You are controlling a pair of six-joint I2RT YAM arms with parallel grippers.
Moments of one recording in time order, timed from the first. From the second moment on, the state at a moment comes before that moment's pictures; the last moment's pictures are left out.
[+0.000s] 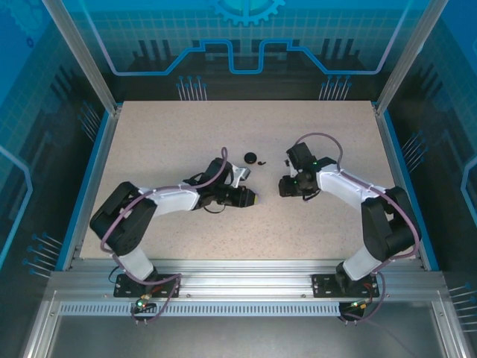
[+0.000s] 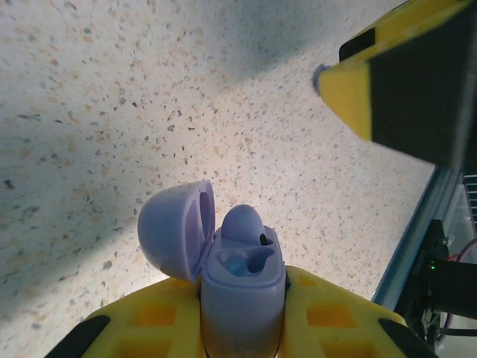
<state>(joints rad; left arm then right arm) -0.60 1.67 0.84 0.05 0.54 -0.55 0.39 1.59 1.01 -0.66 -0.02 0.33</state>
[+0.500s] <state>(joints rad) -0.57 1.32 0.70 0.11 0.42 -0.52 0.31 1.65 1.00 -0.76 0.05 0.40</state>
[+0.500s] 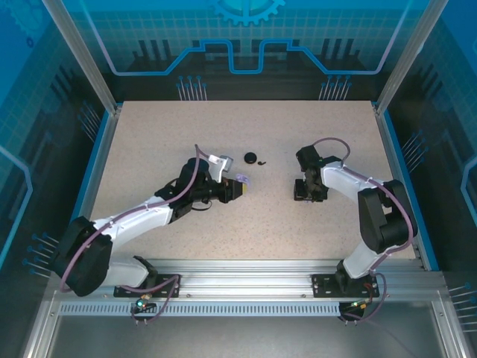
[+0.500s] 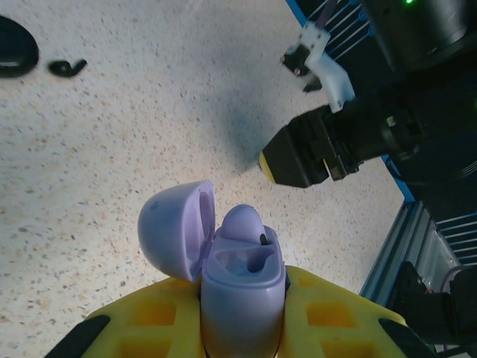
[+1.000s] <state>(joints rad) -0.56 1.30 0.67 0.10 0.40 -0.51 0.31 1.70 0.98 -0.74 -0.01 0.48</state>
